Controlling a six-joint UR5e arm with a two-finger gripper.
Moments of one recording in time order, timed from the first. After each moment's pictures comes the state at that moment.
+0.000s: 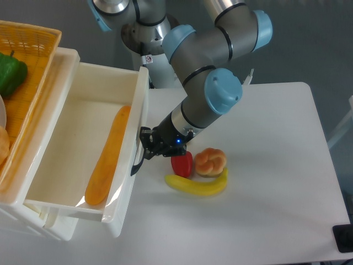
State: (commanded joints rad) arm 2.49 -1.88 -1.55 -1.50 1.05 0.66
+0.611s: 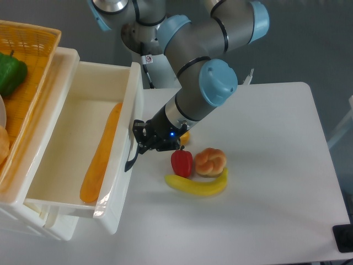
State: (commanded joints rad) arm 2.47 -1.86 -1.55 -1.51 1.03 0.65
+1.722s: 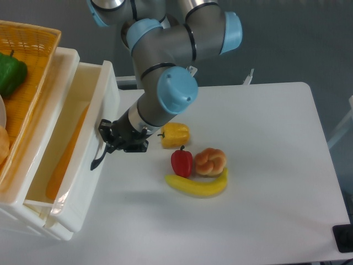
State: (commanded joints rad) arm 2.32 -1.87 -1.55 -1.51 1.03 0.60
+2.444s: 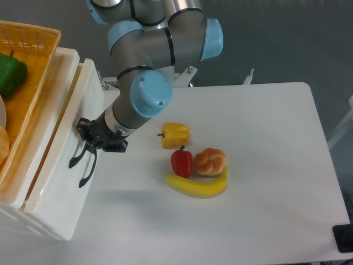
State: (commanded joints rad) arm 2.26 -1.88 -1.55 -1.50 1.02 0.58
